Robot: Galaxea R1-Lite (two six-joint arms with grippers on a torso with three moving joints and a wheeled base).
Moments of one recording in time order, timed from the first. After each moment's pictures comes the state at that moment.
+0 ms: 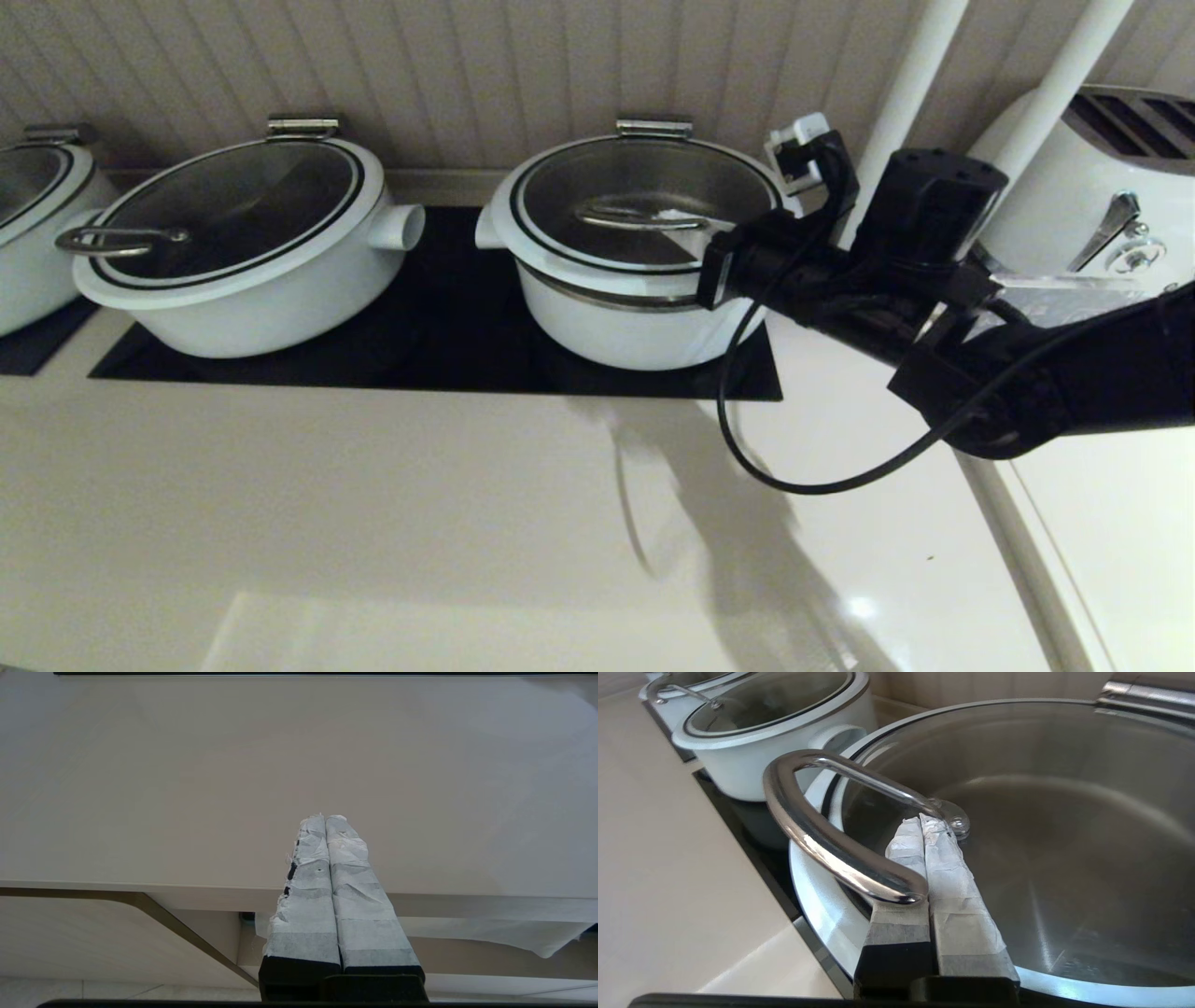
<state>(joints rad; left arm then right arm) -0.01 0.00 0.00 -0.01 0.00 0.00 0.55 1.92 -1.21 -0.92 0.26 -0.02</state>
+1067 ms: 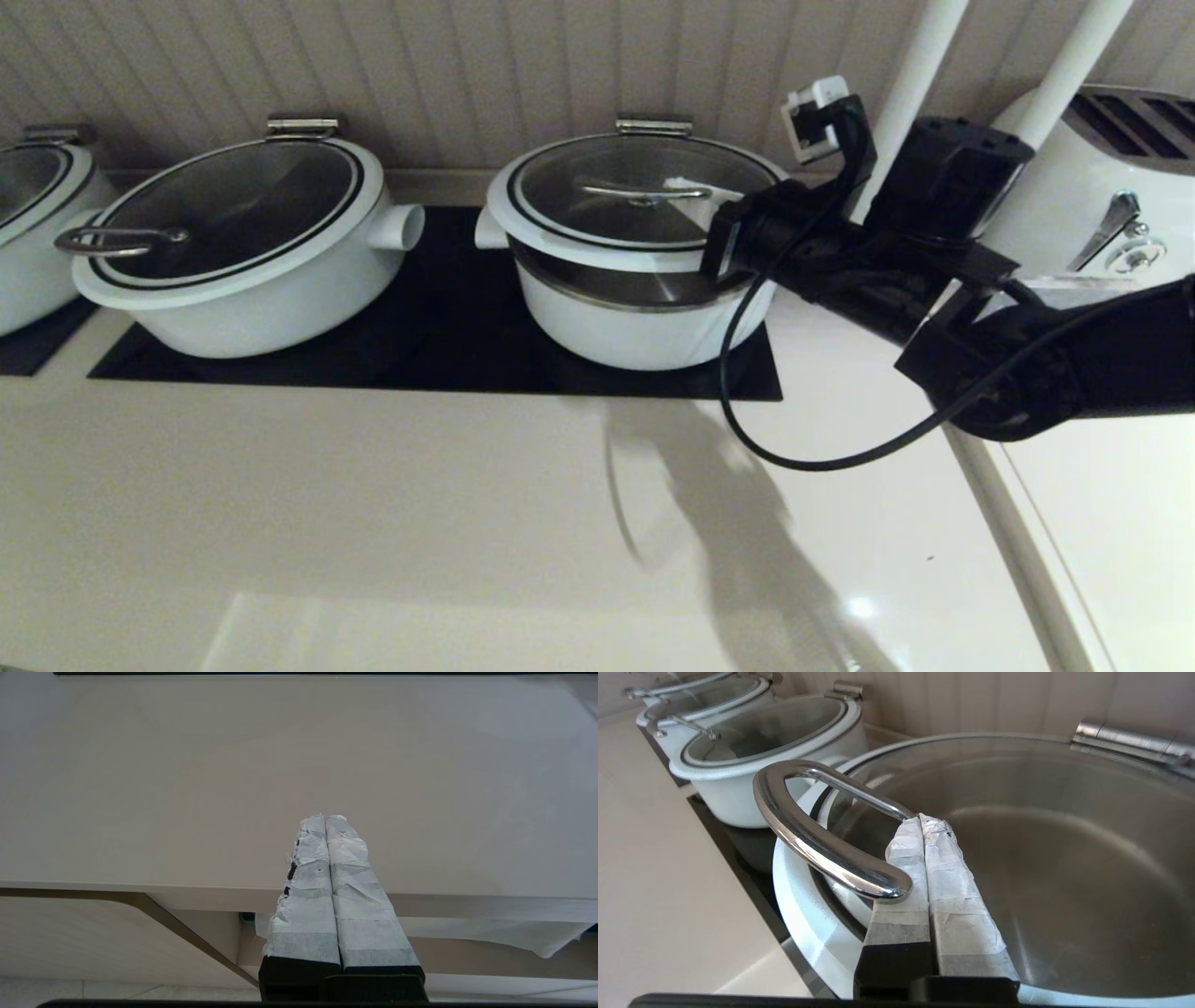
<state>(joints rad) -0.01 0.00 0.00 -0.01 0.00 0.00 0.55 1.90 -1.26 -0.92 0.25 -0.02</state>
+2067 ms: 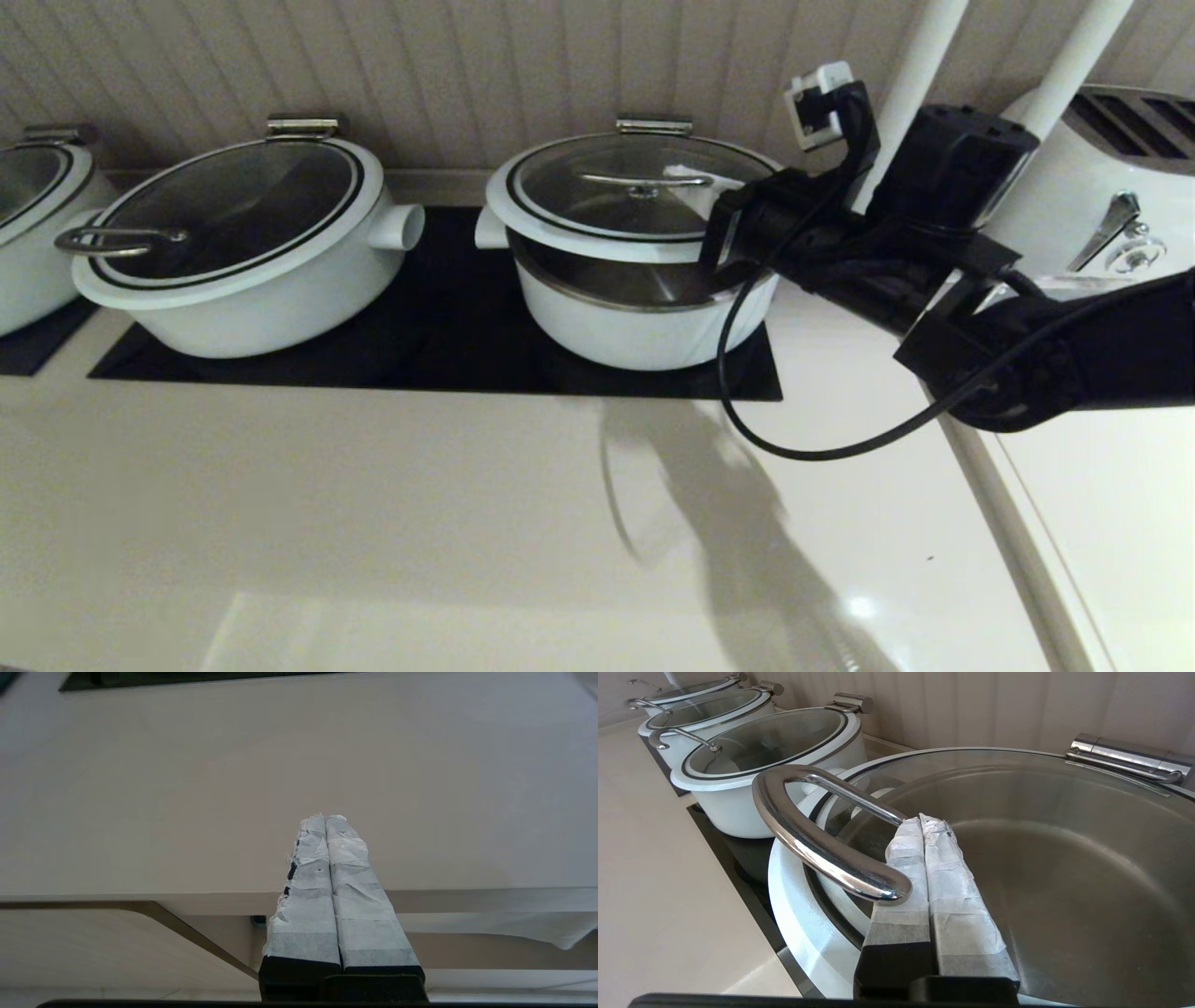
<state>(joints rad) -0.01 0.00 0.00 -0.01 -0.01 0.08 0.55 1.91 -1.28 -0.92 0.25 -0.02</state>
